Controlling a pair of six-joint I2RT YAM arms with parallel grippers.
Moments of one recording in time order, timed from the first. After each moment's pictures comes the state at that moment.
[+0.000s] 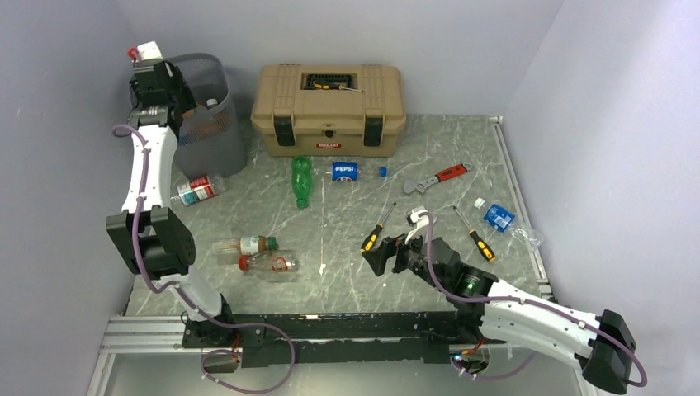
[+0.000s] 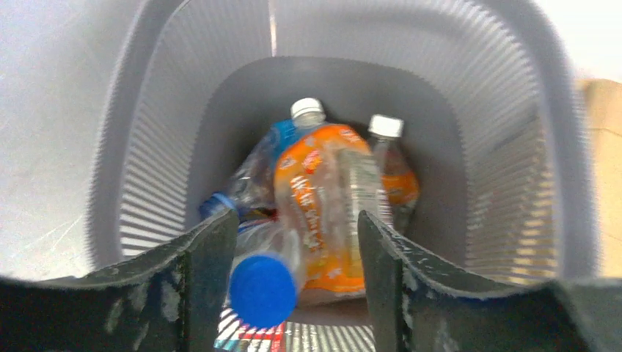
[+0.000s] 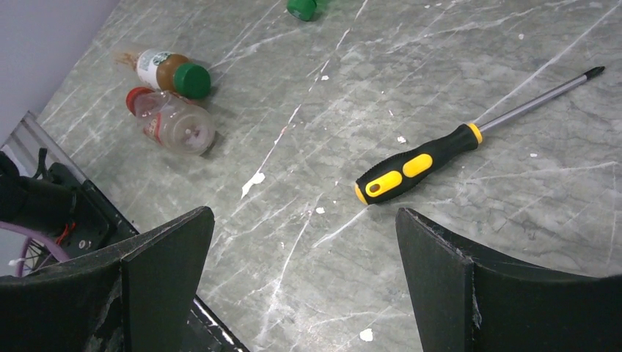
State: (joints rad) left arm 0.21 1.72 1.76 -0.41 -0.25 -0.16; right arm 0.98 0.65 0.30 0.06 0.23 0.51
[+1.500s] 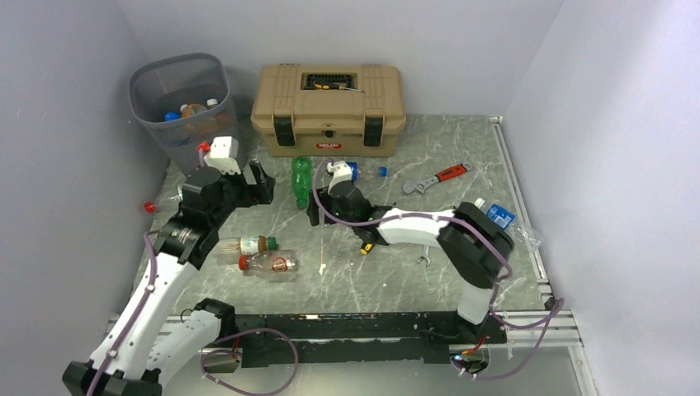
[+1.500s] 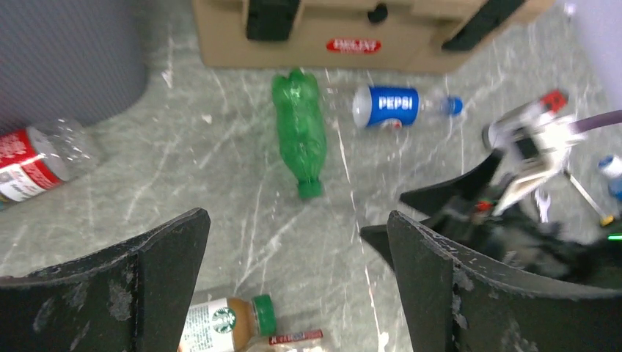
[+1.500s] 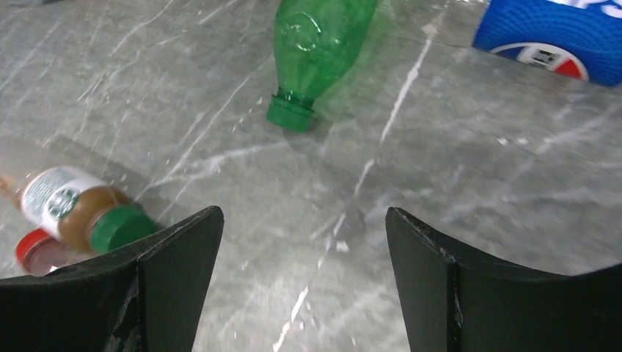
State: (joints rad) left arm -0.31 0.86 0.90 -0.40 -0.03 -0.29; right arm 0.90 1.74 0.97 0.28 0.21 0.46
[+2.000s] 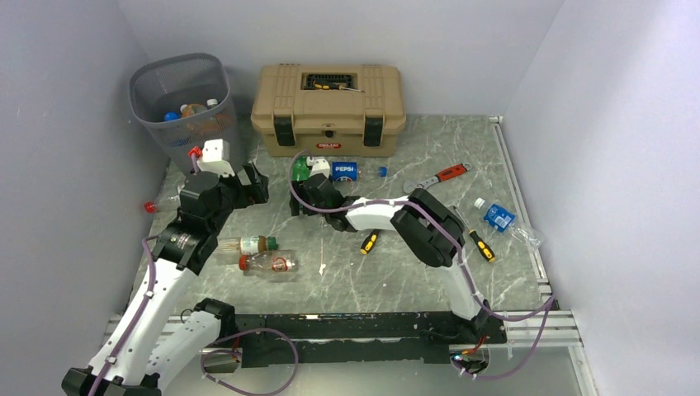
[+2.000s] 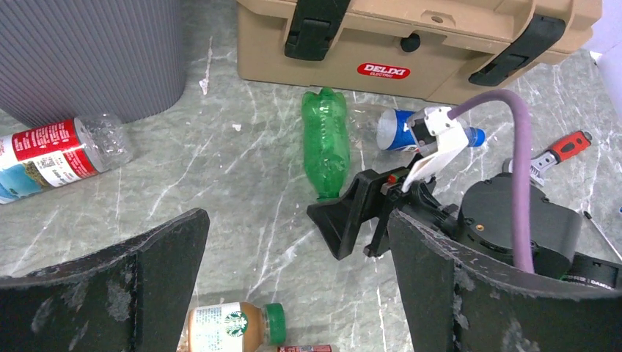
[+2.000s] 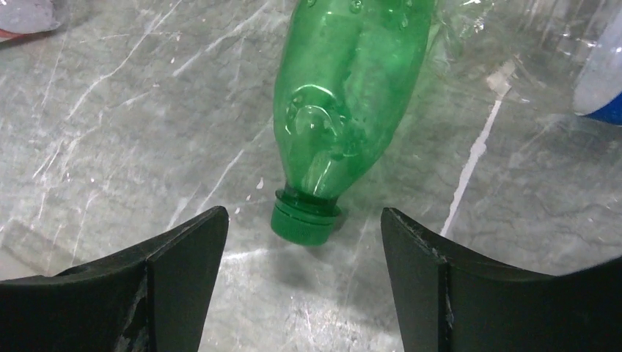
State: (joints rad) left arm -0.31 0.79 0.85 -0.36 -0.16 -0.33; right arm 0.90 2.14 1.34 0.26 0.23 0.54
